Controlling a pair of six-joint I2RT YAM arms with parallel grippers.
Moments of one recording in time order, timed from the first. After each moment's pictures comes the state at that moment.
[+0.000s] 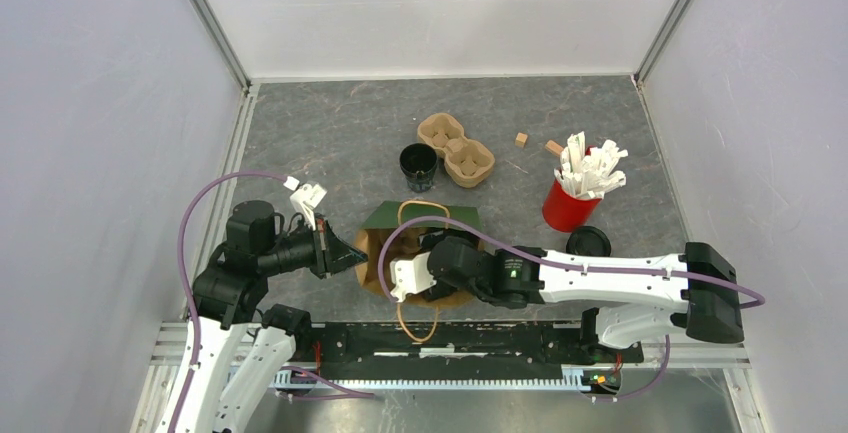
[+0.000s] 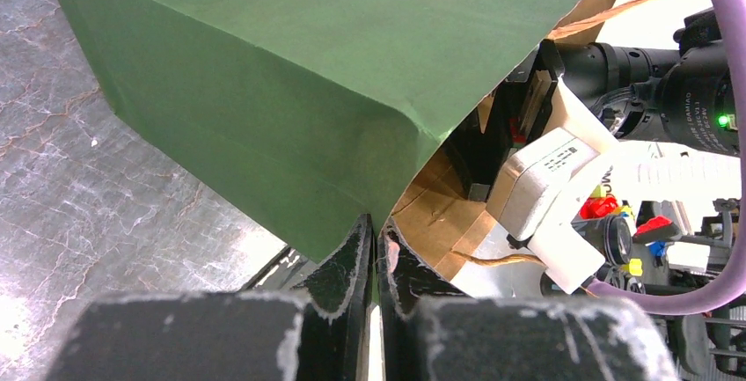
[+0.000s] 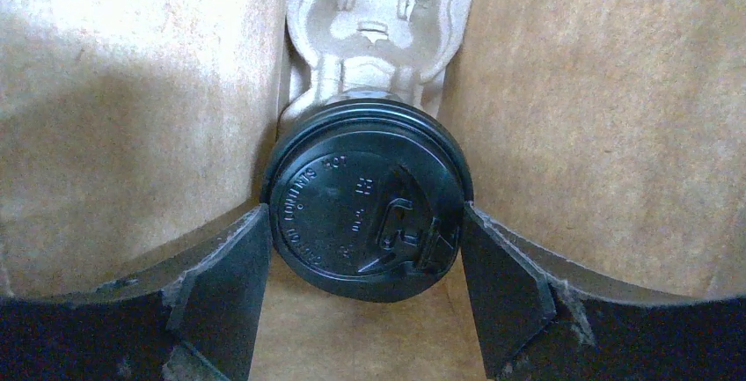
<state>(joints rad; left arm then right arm) -0.24 0.50 0.79 -0.86 0.74 -0.35 1.35 1.31 0.93 -0.42 0.45 -0.67</state>
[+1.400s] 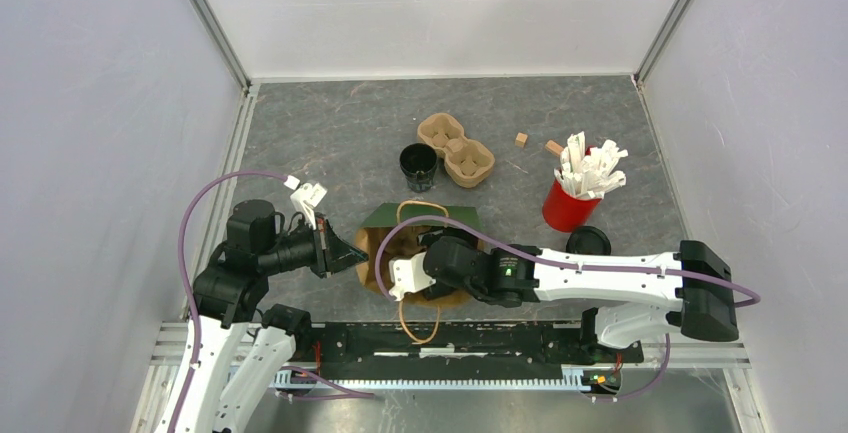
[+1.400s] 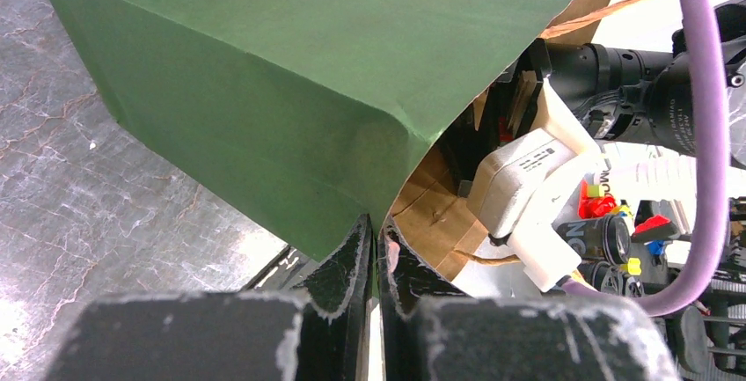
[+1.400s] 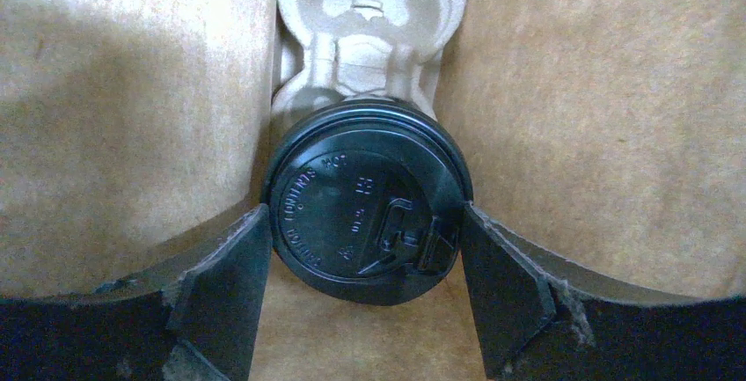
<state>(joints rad) -0.24 0.51 0.79 -0.85 0.74 -0.35 1.35 1.34 0.97 -0.48 0.48 -0.67</state>
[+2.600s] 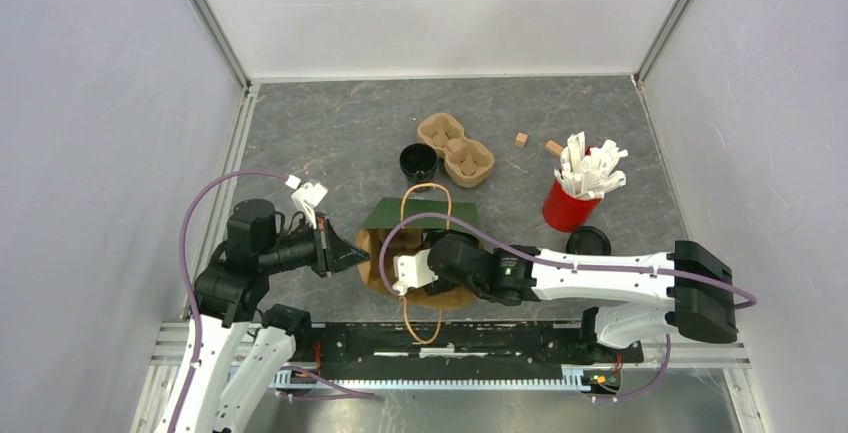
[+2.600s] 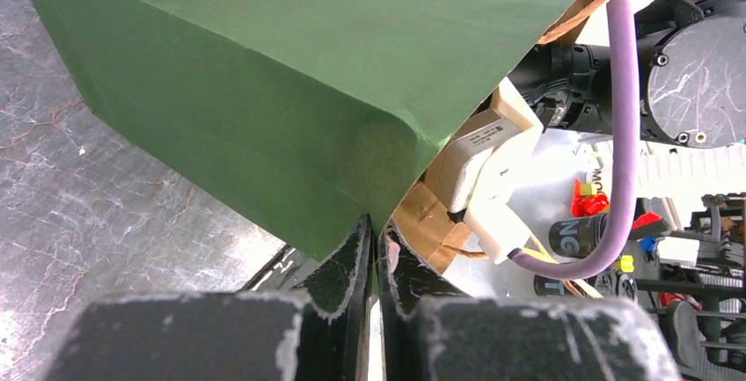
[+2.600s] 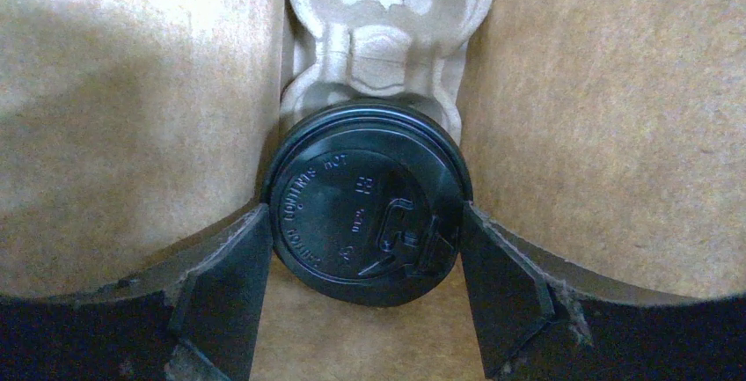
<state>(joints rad) -0.24 0.51 0.79 -0.83 0.76 -0.36 1.31 1.34 0.88 -0.37 0.48 -0.68</state>
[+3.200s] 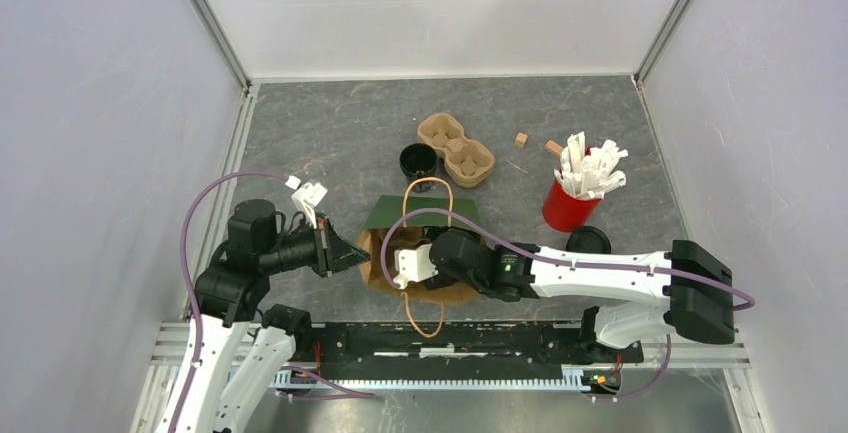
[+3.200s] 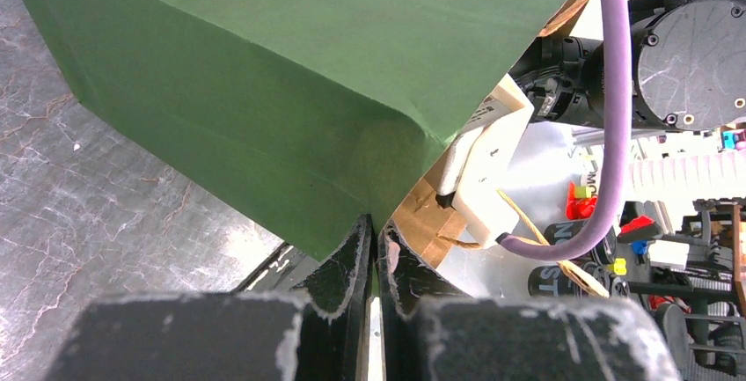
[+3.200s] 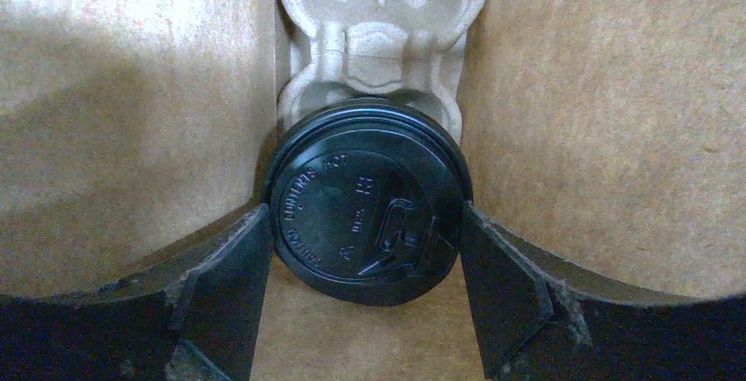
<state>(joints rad) -0.24 0.51 0.78 -0.83 0.76 -0.38 1.27 1.35 0.86 -0.31 0.46 -0.70</state>
